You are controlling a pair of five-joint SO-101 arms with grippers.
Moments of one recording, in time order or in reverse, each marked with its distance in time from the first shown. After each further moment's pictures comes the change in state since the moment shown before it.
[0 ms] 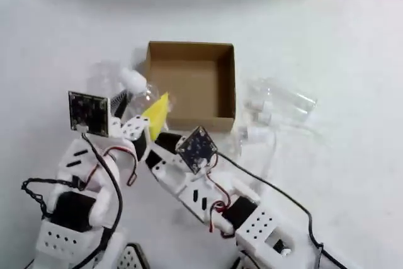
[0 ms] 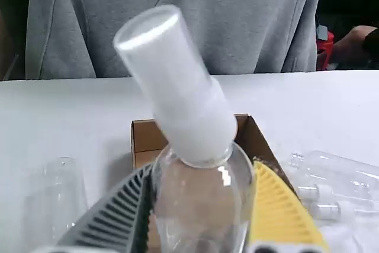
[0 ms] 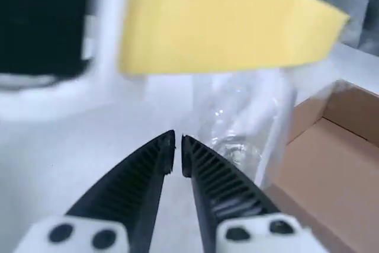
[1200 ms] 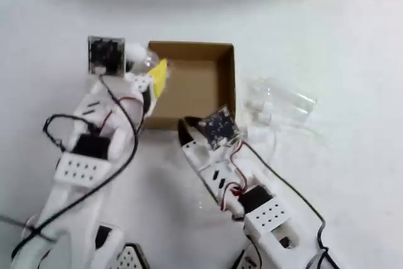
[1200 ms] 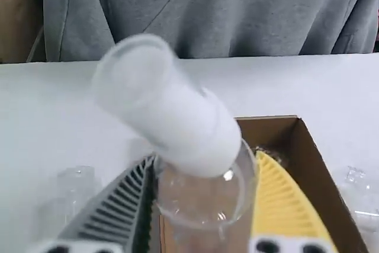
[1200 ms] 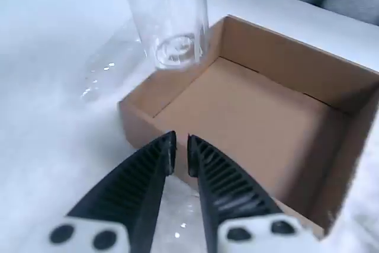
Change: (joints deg) left arm -4.7 37.2 -12.0 -21.7 -1.2; right arm 15.2 0.4 0.4 8.6 4.3
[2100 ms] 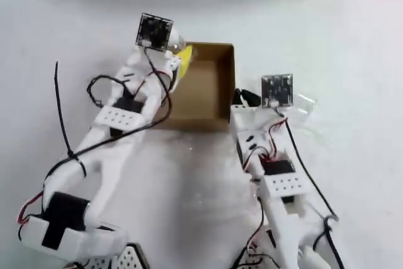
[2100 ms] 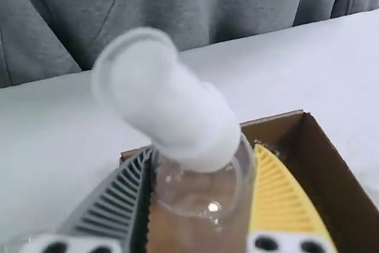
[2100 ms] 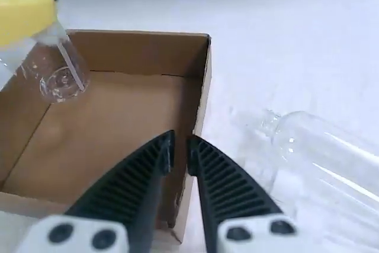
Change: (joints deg) left arm 3.8 35.6 -15.8 -19.3 -8.4; right arm 22.0 17.0 -11.6 0.0 -7.8
